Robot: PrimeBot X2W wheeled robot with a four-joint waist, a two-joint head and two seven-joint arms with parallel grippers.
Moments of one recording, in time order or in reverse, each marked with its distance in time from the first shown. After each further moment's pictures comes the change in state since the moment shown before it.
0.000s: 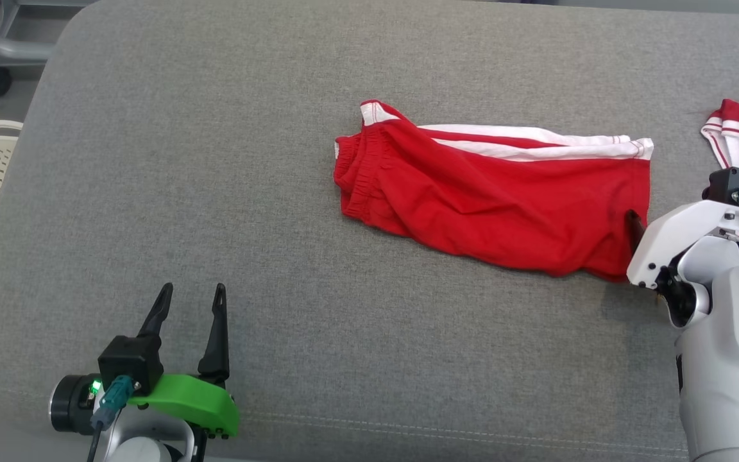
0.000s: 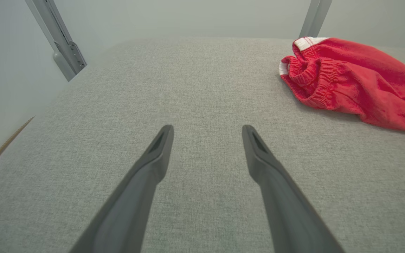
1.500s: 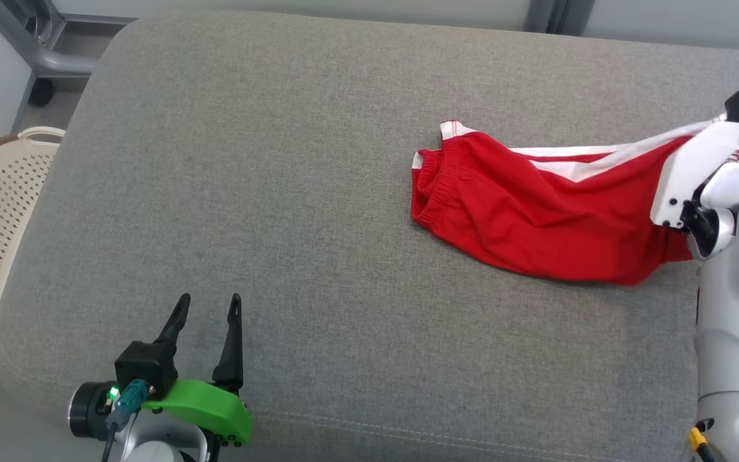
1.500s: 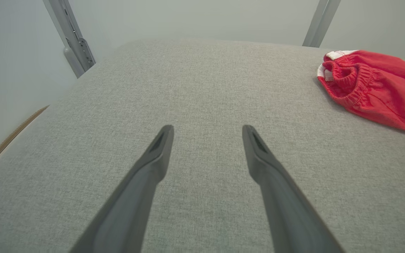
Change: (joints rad) left arm -0.012 -0.009 -0.044 0.053 -0.039 -0.001 -0.016; right arm -0.160 -0.001 -0.064 -0.076 -0.240 0.000 0.305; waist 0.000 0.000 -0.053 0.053
